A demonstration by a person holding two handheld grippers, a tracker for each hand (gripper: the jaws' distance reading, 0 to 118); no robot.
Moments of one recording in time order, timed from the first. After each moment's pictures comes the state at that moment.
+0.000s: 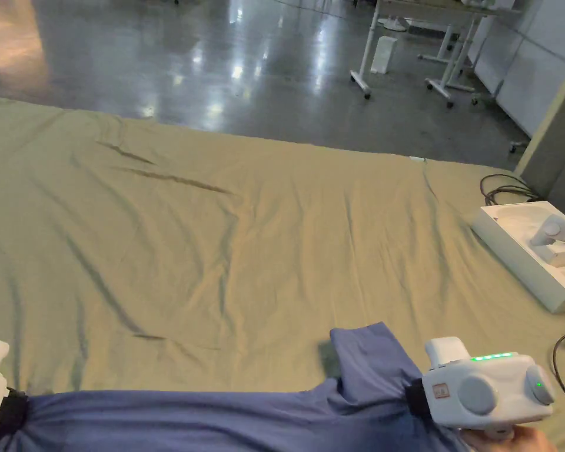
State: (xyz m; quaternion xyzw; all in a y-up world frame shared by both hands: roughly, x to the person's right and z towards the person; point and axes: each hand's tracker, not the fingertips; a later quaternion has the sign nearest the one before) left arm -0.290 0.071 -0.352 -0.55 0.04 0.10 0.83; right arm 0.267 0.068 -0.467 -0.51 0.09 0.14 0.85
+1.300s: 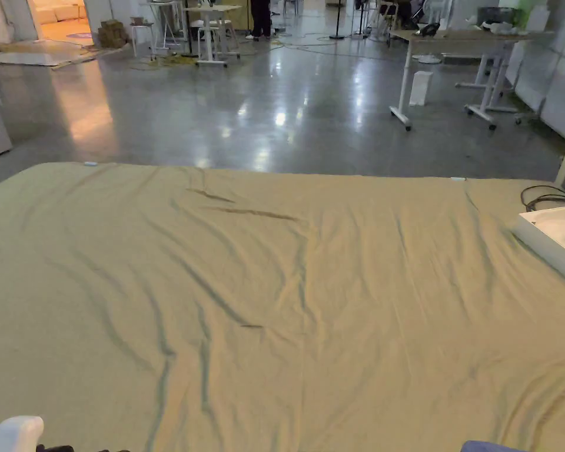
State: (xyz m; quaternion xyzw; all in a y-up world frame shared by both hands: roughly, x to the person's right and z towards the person) left arm -0.321 0.156 -0.093 -0.35 -0.07 0.15 0.92; right arm 0.331 0.144 -0.152 -0.39 0.09 0.00 0.92
